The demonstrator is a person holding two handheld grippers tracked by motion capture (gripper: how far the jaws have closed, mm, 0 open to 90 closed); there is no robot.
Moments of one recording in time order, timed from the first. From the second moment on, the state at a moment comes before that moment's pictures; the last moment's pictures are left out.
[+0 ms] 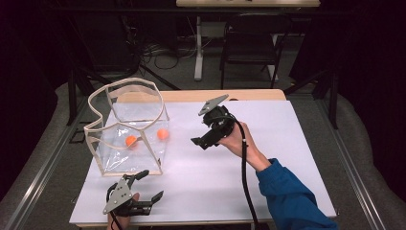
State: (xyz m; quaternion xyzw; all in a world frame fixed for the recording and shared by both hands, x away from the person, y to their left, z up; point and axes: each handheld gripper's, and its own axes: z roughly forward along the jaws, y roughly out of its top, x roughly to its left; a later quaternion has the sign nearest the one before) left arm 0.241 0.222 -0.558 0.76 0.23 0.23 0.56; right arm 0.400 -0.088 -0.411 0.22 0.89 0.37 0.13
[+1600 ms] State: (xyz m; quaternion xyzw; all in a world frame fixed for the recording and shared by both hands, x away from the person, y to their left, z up) left arm 0.242 0.221 -0.559 0.76 0.23 0.23 0.56; right arm 0.332 -0.168 -0.482 0.25 0.88 0.38 0.16
